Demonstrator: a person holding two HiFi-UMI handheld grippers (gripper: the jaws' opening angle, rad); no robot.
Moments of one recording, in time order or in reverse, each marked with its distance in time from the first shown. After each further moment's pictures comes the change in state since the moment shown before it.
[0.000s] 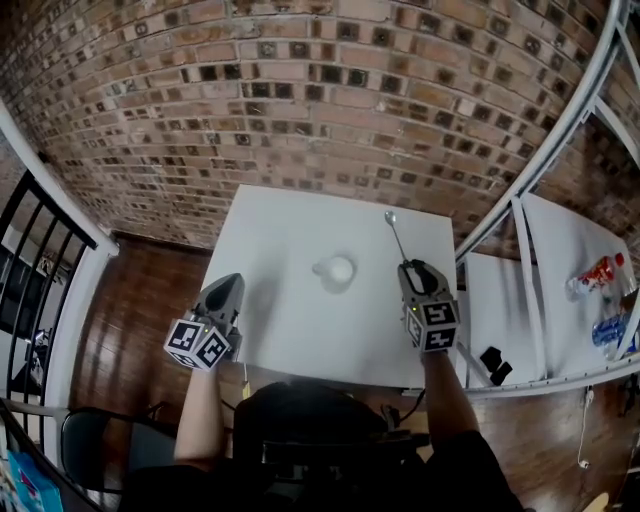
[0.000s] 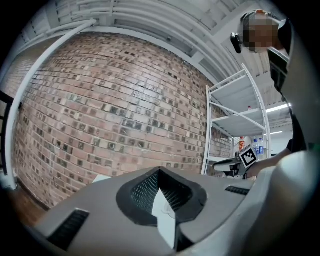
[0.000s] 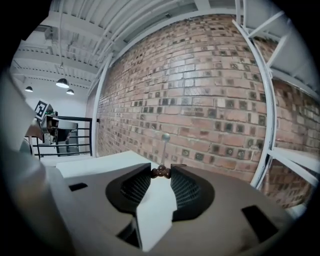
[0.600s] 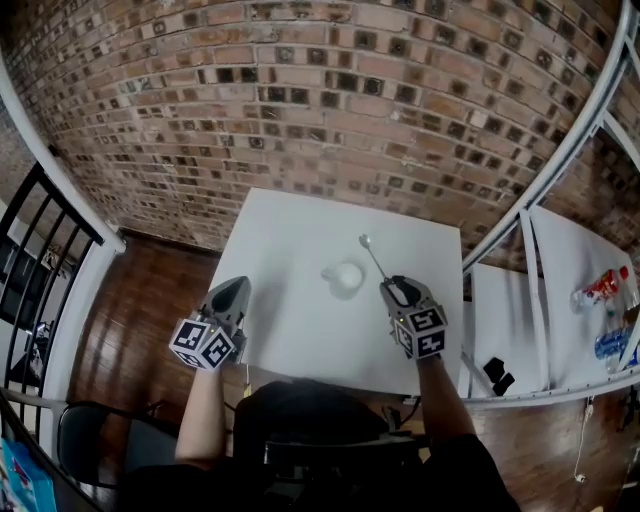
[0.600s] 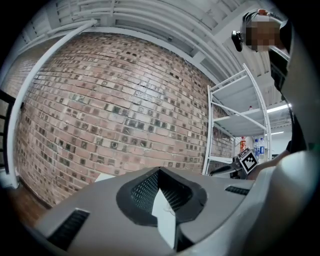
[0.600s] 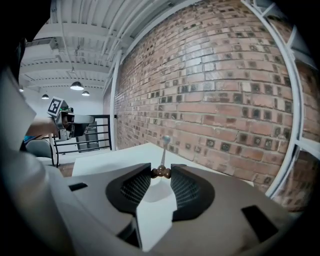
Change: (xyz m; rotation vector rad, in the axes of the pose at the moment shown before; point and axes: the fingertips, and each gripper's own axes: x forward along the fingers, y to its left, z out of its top) left arm -0.005 0.008 -0.001 -0.004 0.005 0.013; right arm 0.025 0.060 -0.028 -0.019 0.096 0.211
